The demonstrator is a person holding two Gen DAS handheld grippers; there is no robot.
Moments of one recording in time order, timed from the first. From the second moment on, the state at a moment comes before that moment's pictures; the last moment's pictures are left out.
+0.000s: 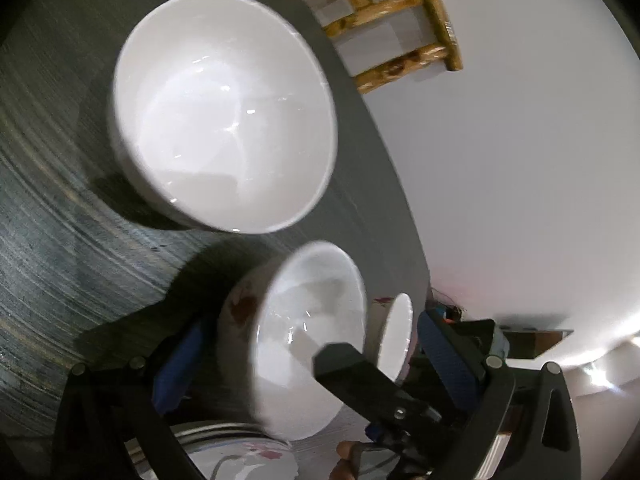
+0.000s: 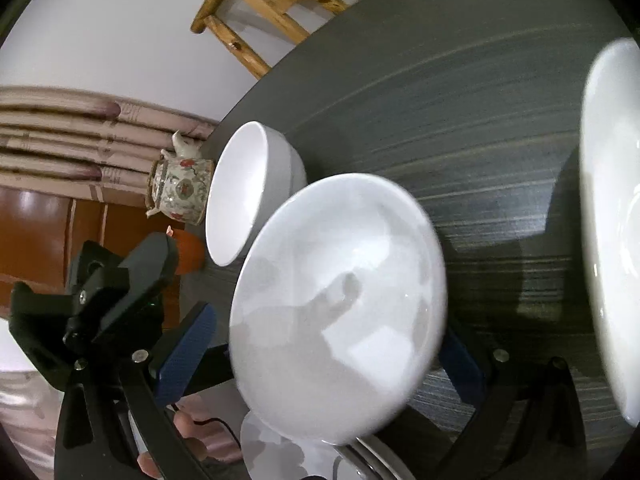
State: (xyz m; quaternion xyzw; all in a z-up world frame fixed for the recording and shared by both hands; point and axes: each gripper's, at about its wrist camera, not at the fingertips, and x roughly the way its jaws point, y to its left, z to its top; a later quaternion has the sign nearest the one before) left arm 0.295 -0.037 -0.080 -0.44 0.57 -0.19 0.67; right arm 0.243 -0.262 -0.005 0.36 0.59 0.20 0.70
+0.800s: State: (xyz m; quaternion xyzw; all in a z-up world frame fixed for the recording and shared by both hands) left arm 0.293 -0.045 -0.060 -0.42 0.54 -0.22 0.69; right arm 0.246 -0.261 0.006 0.32 0.59 0.19 0.72
